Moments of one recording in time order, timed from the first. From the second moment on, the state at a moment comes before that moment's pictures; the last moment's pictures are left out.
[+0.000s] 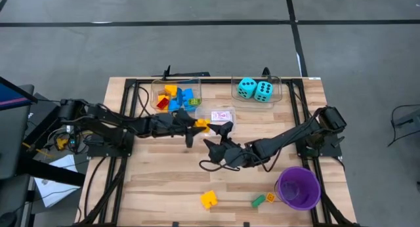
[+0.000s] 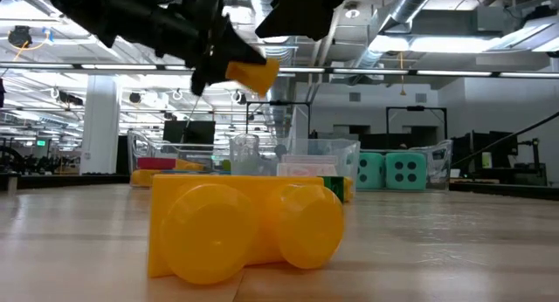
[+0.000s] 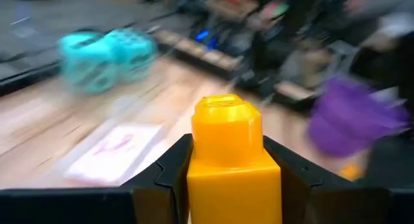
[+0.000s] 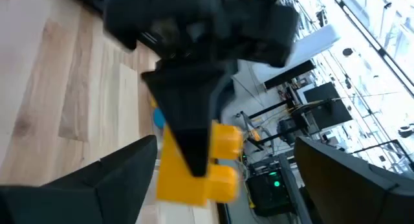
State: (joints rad) left arm -0.02 1.35 0.58 0.57 -0.26 -0.37; right arm 0.37 1.77 1.22 0.15 1.00 -0.62
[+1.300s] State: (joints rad) left arm 0.55 1.41 0.58 0.42 -0.34 -0.13; right arm 0.52 1.77 1.22 -0.08 1.21 -0.27
